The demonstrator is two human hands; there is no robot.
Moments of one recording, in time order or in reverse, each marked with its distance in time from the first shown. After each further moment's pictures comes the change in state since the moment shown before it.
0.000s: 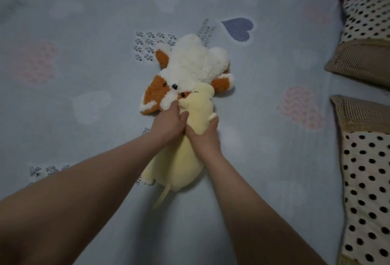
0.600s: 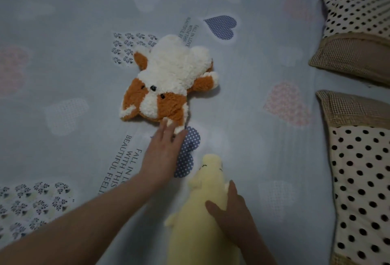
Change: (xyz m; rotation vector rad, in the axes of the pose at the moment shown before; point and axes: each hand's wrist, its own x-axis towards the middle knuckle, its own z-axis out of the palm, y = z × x) left_hand -0.039 -0.019 0.058 0.400 0.175 0.439; right_hand -0.074 0.118 -0.061 -0.353 -0.181 0.275
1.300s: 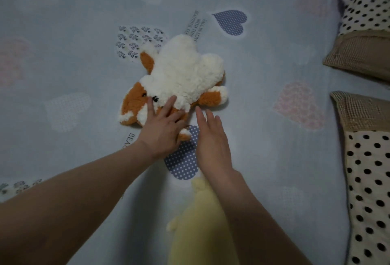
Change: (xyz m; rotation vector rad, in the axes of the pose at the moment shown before) left_hand 0.055 -0.031 -0.006 0.305 -0.153 0.200; right_hand 0.073 -0.113 -0.020 -0.277 0.369 -0.601
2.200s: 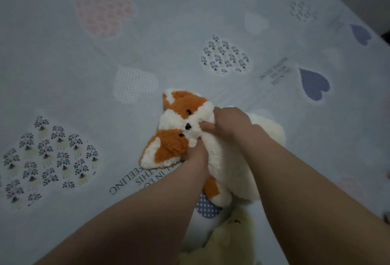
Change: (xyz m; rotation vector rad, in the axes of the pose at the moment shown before) left_hand 0.021 -0.006 0.078 -2.108 0.120 -1.724; right_hand 0.171 -0.112 0.035 -0.863 -0.411 -0.512
